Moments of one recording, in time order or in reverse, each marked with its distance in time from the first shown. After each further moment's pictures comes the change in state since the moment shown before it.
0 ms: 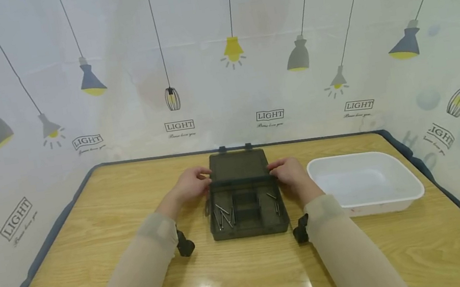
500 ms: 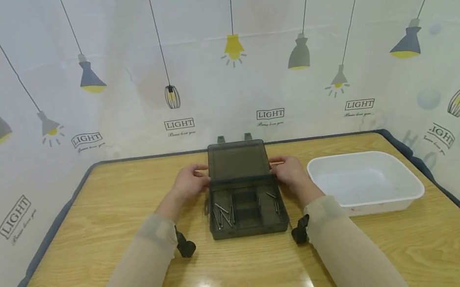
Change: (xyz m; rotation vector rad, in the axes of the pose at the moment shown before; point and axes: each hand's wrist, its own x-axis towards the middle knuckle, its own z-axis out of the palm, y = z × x) left_hand -0.002 0.000 0.003 -0.143 0.108 -0.047; right_hand 0.002 0.000 0.006 0.185 0.038 0.054
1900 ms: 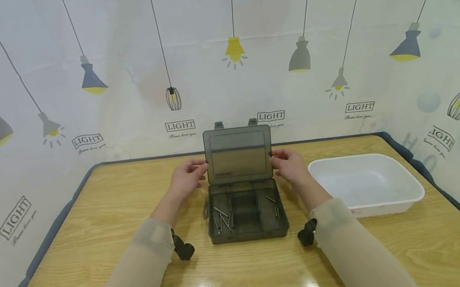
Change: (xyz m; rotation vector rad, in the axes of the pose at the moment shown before) left_hand -0.003 0.005 -0.006 -0.195 0.112 0.031; right_hand -0.014 -0.018 -0.005 0.183 0.033 -0.112
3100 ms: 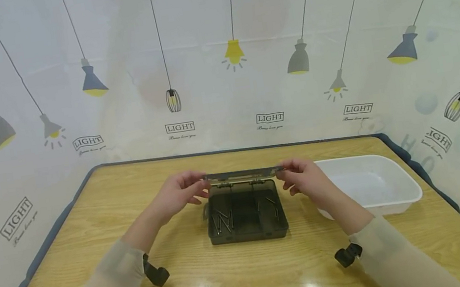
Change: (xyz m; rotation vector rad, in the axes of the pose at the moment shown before) left_hand -0.058 0.018 -0.030 -0.001 -0.335 0.127; right_hand -0.065 -0.014 -0.044 -0.070 -0.265 -0.061
